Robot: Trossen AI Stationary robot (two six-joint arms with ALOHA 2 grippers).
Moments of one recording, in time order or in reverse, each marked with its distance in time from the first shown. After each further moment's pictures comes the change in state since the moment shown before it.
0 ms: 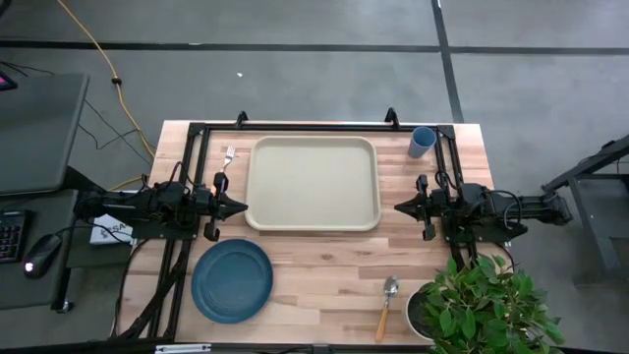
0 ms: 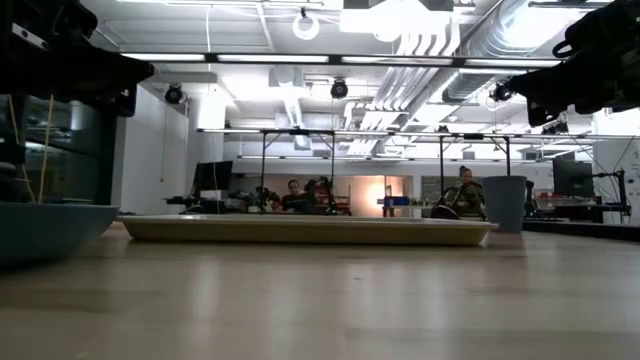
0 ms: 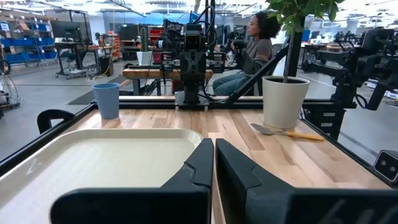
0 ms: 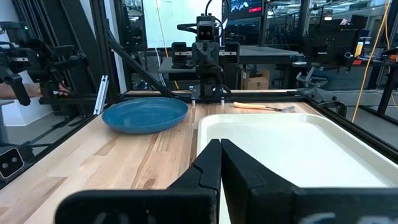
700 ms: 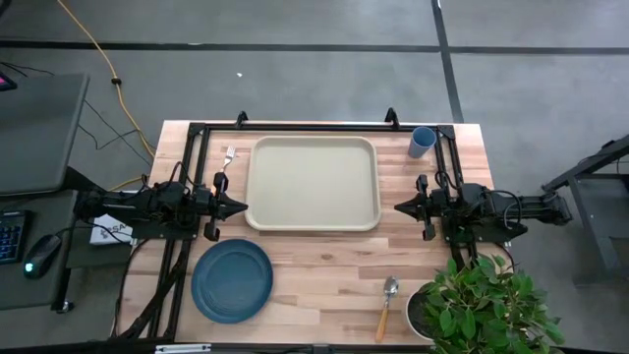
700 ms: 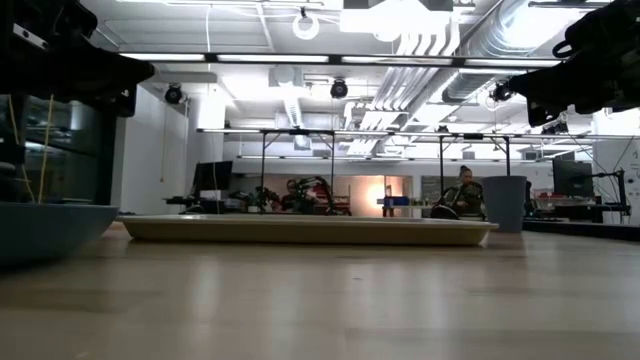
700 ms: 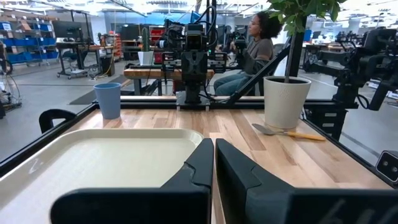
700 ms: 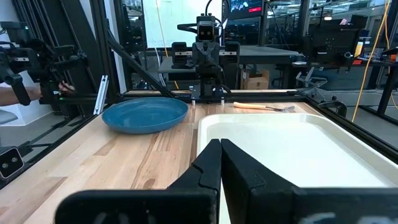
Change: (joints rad) left arm 0.000 0.000 0.000 0.000 -0.007 0.000; right arm 0.000 0.000 0.000 0.000 0.000 0.000
